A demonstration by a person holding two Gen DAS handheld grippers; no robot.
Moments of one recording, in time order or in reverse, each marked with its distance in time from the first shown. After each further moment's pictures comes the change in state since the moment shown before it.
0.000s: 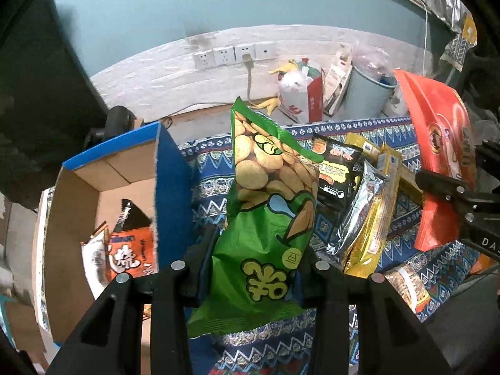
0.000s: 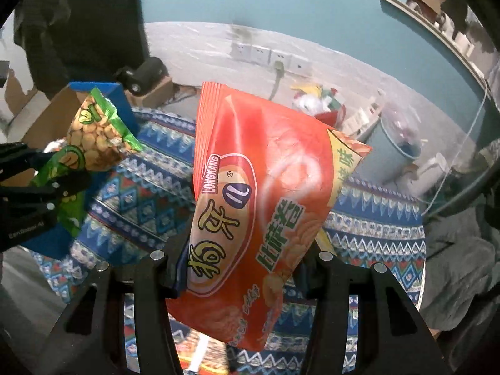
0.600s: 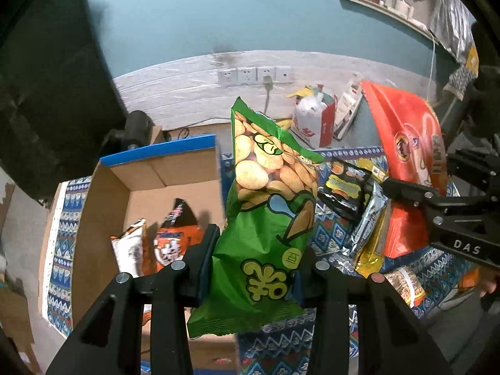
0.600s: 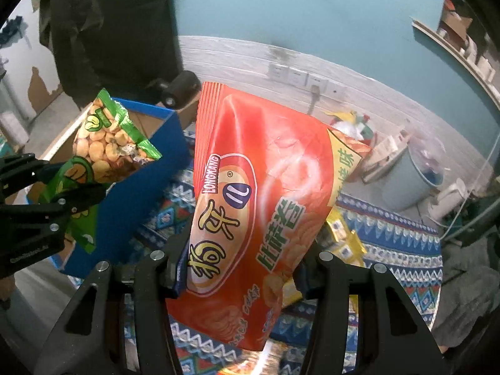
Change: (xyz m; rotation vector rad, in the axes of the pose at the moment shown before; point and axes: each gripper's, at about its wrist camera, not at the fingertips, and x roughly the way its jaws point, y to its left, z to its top) left arm -0.047 0.060 -0.011 -0.083 -0.085 -0.001; right arm -0.015 0.064 0.039 -0.050 -0.066 0.087
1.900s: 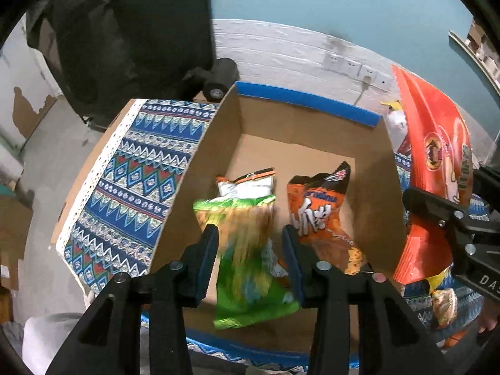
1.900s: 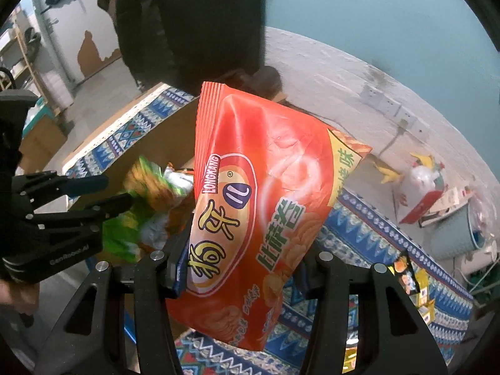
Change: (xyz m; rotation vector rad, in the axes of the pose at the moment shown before) left arm 0.012 0.156 -0.055 -0.337 0.111 0.164; right arm 0.054 0.149 0.057 -0.227 0.060 0.244
